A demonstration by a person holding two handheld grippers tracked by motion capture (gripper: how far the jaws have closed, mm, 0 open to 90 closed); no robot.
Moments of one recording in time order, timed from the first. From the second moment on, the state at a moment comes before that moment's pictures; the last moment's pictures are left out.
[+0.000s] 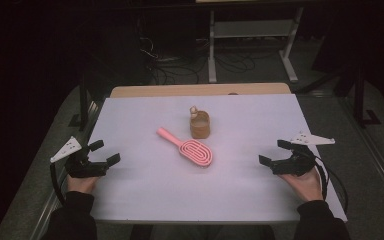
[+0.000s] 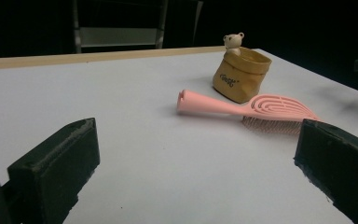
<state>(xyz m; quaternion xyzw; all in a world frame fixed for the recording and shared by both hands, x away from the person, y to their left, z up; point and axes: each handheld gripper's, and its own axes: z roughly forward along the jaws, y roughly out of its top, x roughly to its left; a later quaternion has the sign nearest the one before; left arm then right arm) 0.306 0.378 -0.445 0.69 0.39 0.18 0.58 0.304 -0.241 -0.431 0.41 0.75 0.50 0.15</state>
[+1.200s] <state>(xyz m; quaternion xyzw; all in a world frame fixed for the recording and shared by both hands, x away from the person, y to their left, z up) 0.316 0.362 -0.433 0.74 0.35 0.17 0.55 0.295 -0.250 -0.427 0.41 0.74 0.51 0.14</state>
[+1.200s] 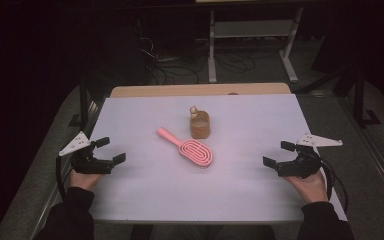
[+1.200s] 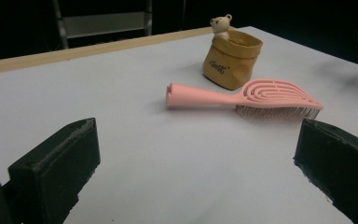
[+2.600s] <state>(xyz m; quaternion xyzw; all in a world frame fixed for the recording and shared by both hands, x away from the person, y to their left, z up) 0.358 0.334 -0.387 0.82 0.27 0.18 0.46 0.294 -0.250 -0.428 0.41 0.75 0.50 0.13</state>
